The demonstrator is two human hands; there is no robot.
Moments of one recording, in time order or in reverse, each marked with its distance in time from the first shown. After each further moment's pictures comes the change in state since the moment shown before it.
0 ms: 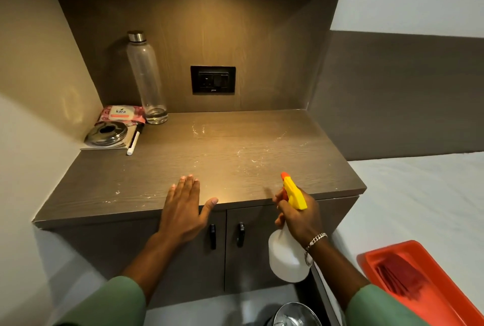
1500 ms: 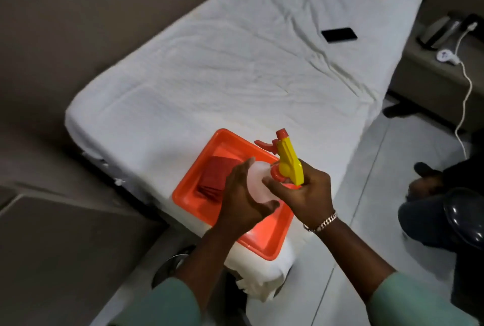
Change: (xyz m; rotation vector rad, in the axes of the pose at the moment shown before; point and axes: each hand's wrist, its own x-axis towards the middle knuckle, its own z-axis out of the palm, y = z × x) left_hand -0.036 0.540 0.340 -0.776 -0.660 0.572; right_hand -0.095 0.306 -0.385 -0.219 0.699 0.263
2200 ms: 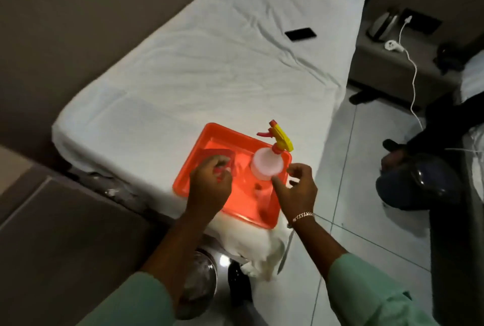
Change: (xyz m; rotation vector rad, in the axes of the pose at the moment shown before) left_hand -0.030 0.005 -0.065 -0.074 0.103 0.006; right_hand -0.078 0.029 0.029 -0.140 0.399 0.374
